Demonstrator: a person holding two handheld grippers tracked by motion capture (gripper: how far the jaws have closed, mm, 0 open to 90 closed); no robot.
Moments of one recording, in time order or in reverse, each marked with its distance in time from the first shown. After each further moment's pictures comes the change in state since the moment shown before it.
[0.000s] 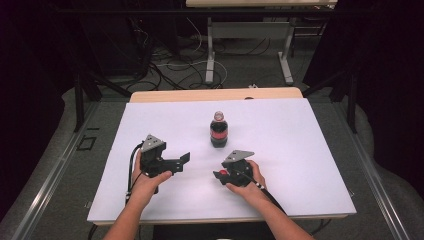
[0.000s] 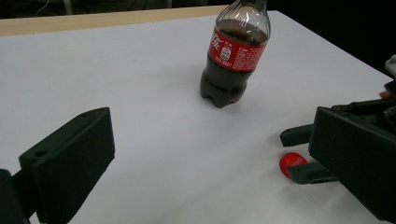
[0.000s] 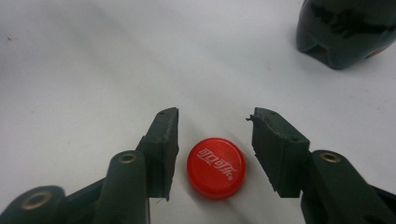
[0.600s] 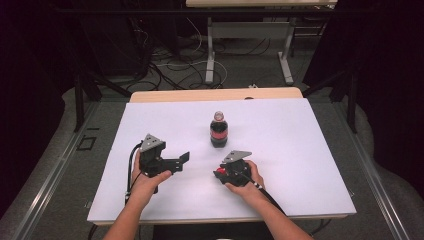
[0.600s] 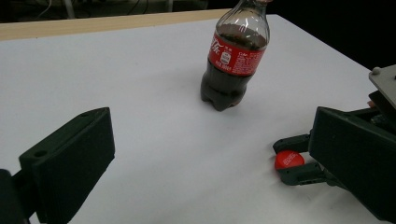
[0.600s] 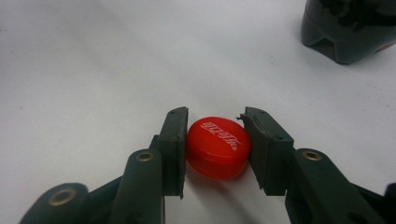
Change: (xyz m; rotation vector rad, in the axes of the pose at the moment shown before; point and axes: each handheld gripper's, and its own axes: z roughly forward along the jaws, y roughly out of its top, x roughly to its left) left arm -0.001 0.002 -0.003 -0.014 -0.002 -0.008; right arm 0.001 -0.004 0.010 0.022 -0.011 0.001
